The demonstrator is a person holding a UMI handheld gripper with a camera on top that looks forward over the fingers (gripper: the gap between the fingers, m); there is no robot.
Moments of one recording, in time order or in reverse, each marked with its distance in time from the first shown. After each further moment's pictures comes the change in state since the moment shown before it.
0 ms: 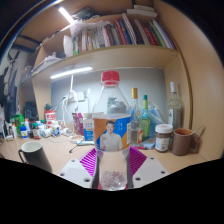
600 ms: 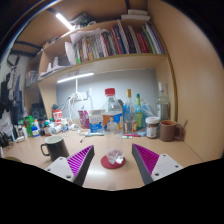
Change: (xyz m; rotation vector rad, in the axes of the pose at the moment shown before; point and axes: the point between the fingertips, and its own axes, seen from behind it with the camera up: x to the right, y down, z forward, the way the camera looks) arm -0.006 -0.002 -0.130 -0.065 0.003 0.047
